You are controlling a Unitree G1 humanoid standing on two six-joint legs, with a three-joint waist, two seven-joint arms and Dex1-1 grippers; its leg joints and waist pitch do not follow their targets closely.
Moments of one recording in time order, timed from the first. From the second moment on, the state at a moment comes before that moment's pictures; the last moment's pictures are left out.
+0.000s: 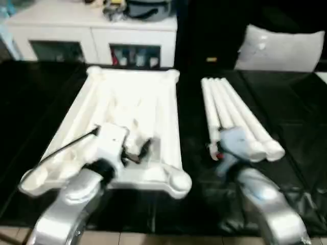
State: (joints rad) left arm -0.01 0.29 -0.11 -0.49 -0.19 0.61 -0.21; right arm -0.03 -0.20 0.19 -0.35 0.09 0.46 0.23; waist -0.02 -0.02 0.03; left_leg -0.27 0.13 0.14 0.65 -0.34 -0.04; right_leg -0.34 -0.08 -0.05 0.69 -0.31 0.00
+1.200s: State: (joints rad) left arm -0.15 0.77 -0.36 -0.32 -0.21 0.55 -0.90; right arm -0.04 -0.58 0.22 -0.42 0.29 0.57 0.78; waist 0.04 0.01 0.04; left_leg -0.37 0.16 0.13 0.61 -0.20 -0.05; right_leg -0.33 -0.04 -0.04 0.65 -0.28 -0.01
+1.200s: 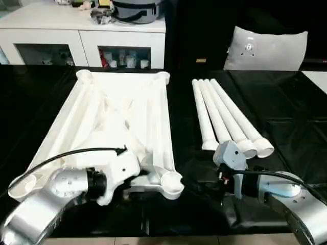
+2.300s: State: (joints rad) left arm -0.25 0.66 -0.43 -0.11 -0.11 0.43 -0.93; right arm -0.04 -0.59 0.23 -0.46 0.30 0.59 0.77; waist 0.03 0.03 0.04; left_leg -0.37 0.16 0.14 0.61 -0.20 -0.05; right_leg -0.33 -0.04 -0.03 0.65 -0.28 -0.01
